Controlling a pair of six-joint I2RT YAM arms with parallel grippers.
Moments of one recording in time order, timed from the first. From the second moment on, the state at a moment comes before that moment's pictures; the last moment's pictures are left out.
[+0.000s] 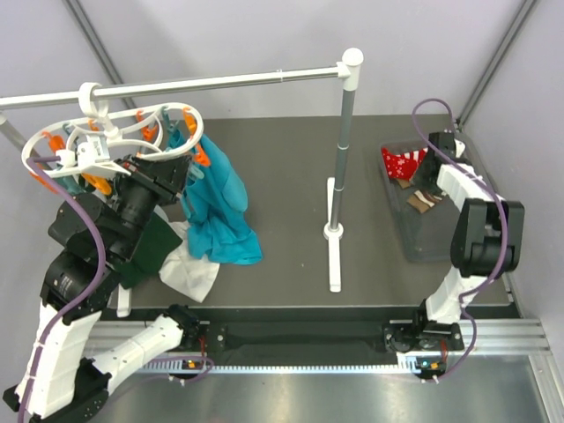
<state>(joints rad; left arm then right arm) -0.59 0.77 1.46 -0.59 -0.32 -0.61 -0.09 1.71 1.21 -0.45 0.21 0.43</state>
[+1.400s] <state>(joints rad) -0.59 0.79 1.48 -0.61 -0.32 -0.59 -0.14 1.15 1.11 -0.46 0.23 0.99</state>
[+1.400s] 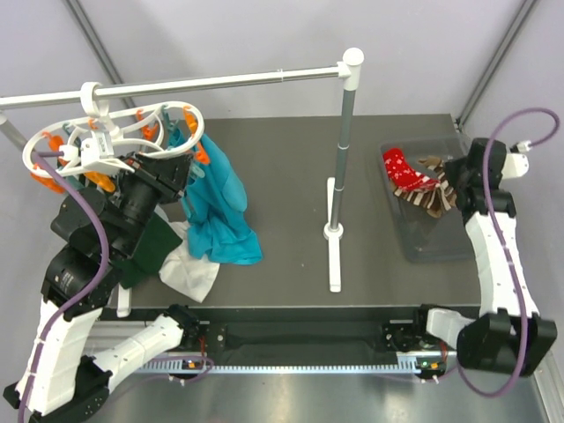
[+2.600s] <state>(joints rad) -0.59 0.79 1.48 -0.61 -0.33 -0.59 -0.02 1.71 1.33 -0.37 0.21 0.42</state>
